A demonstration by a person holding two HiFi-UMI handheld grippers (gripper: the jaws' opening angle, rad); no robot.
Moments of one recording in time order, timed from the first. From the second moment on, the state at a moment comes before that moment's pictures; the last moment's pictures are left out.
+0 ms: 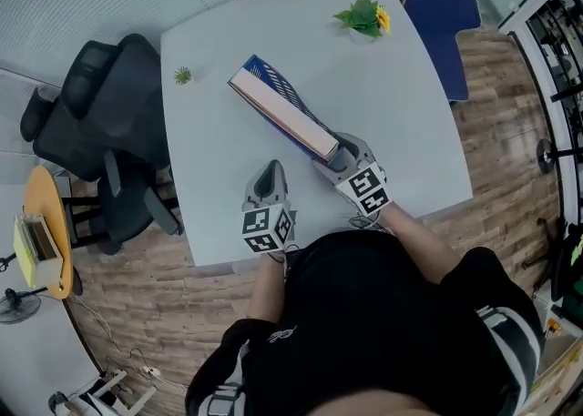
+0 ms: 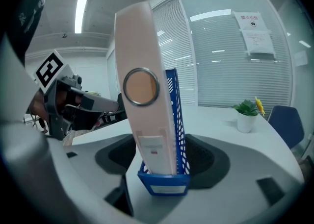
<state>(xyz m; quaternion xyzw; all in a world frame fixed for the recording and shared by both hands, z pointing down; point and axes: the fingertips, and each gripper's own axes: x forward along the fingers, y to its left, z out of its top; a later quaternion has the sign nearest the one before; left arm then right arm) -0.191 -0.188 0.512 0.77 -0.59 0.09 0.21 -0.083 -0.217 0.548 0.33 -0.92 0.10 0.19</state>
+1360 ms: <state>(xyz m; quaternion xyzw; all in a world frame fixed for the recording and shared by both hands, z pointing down) -0.165 -0.034 0.540 0.85 -0.44 0.15 0.24 -0.027 -0.033 0.542 0.55 -0.80 0.14 0.22</state>
